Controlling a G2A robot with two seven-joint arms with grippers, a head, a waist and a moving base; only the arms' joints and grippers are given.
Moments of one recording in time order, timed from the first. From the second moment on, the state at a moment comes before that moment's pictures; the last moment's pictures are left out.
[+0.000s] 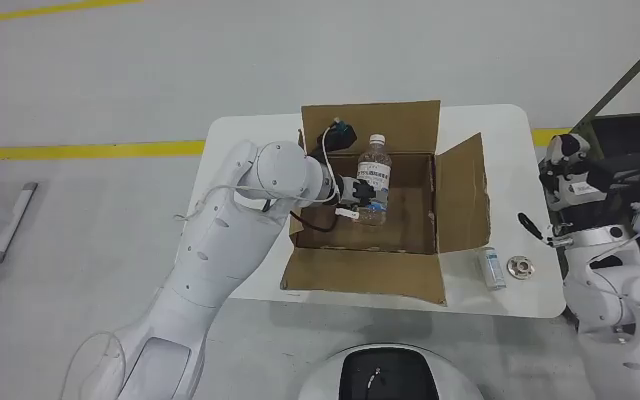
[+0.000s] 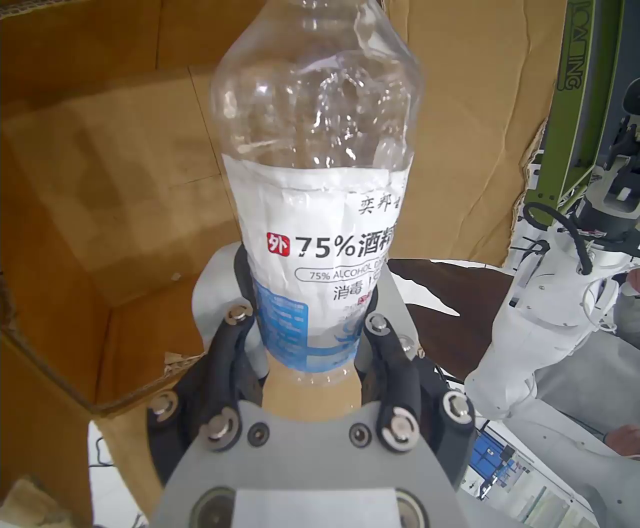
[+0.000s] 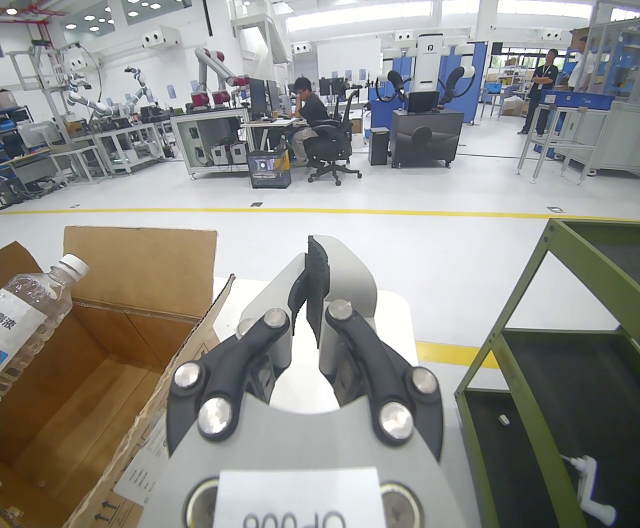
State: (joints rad) left arm 0.33 -1.30 -0.79 -1.38 0.31 0.39 -1.30; right arm -1.41 -1.32 1.76 -1.93 -1.20 -0.13 0.01
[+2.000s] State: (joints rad) left arm 0.06 -1.37 -0.17 -0.90 -0.01 0.63 -1.19; right arm -1.41 -1.30 1.75 -1.90 -1.17 -0.09 -0.02
